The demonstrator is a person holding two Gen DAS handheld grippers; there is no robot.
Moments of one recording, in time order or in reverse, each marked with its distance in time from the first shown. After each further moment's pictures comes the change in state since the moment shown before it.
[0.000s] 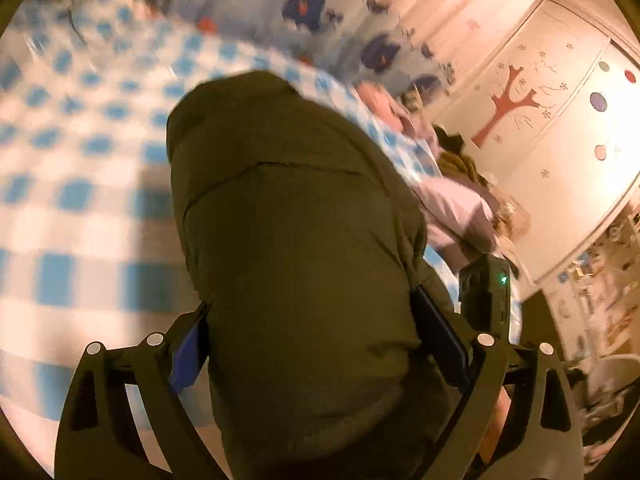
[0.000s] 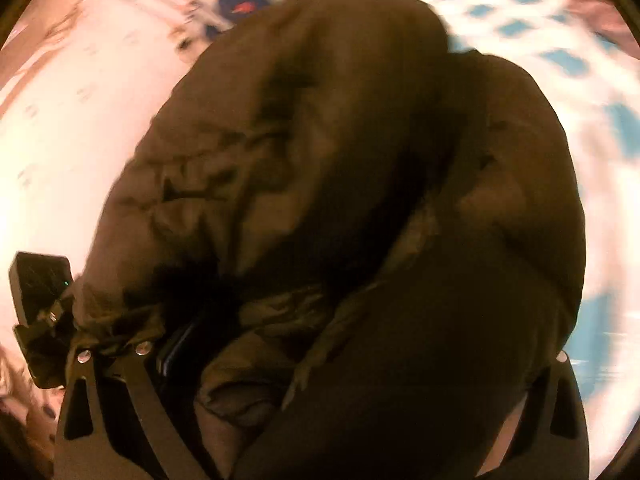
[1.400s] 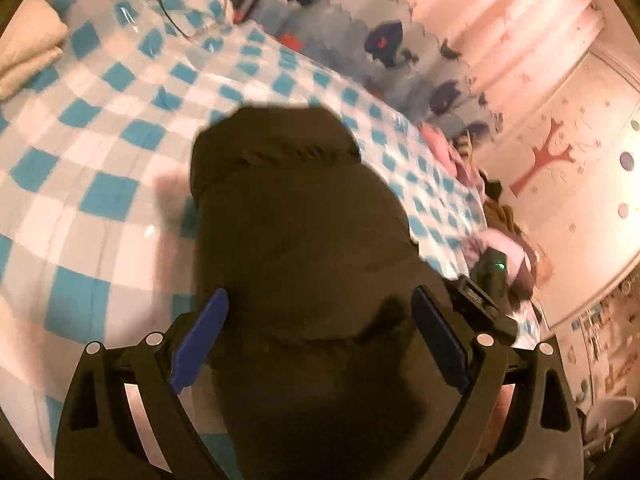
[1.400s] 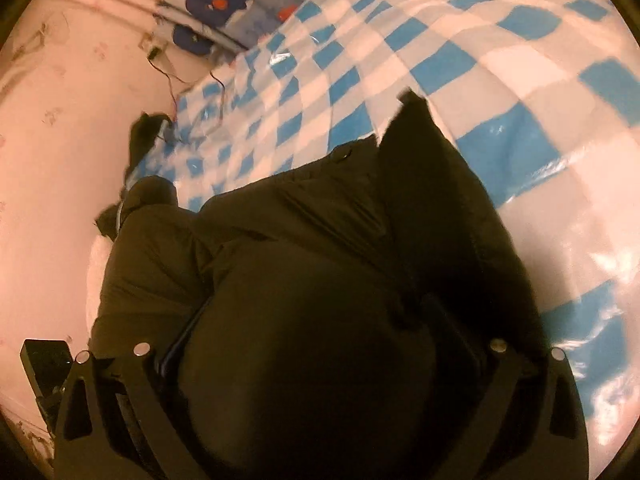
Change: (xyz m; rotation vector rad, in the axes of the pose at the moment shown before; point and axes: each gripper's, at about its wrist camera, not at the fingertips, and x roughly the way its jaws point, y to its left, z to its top) left arm -0.028 0.157 0.030 -0.149 -0.078 0.048; right arm 0.104 0.025 0.059 0.092 -0.035 -0.100
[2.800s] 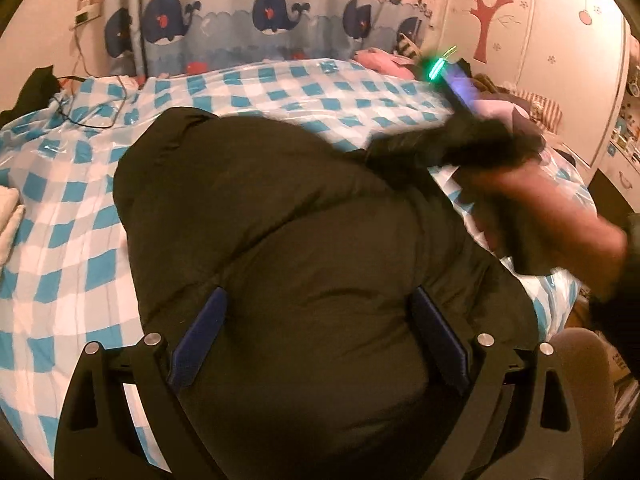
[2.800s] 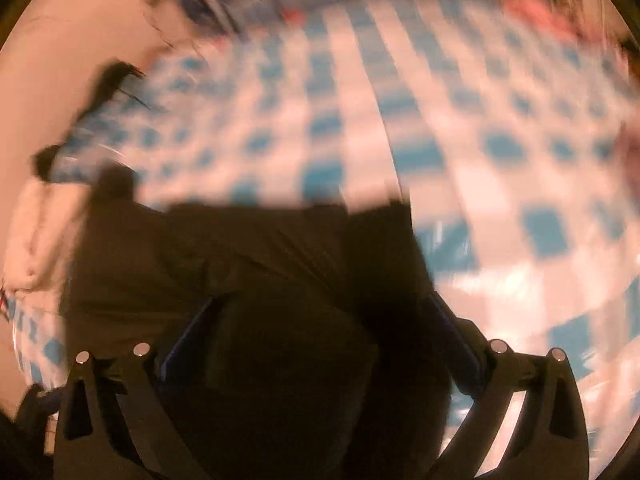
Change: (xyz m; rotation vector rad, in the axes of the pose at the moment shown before) left arm 0.003 -0.097 -0.064 0.570 0.123 0.121; right arm -0.001 0.046 0.003 -0.204 0.030 -0.346
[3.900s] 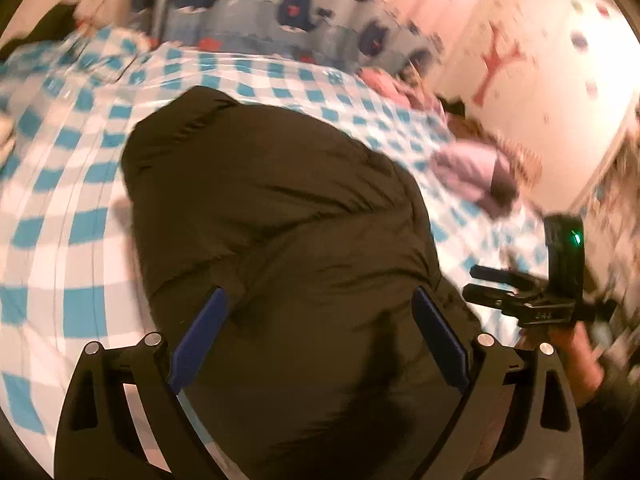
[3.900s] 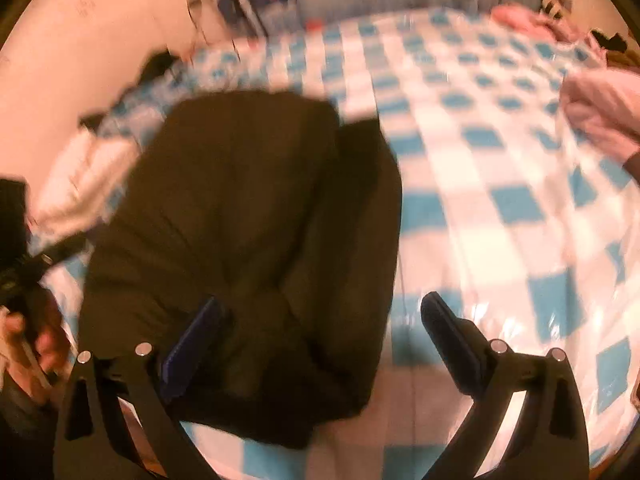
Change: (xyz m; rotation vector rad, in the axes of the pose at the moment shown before) left arm -0.032 0.048 -0.005 -0.258 -0.028 -0.157; right arm -0.126 -0.014 -0.141 -0.109 -0.160 0.037
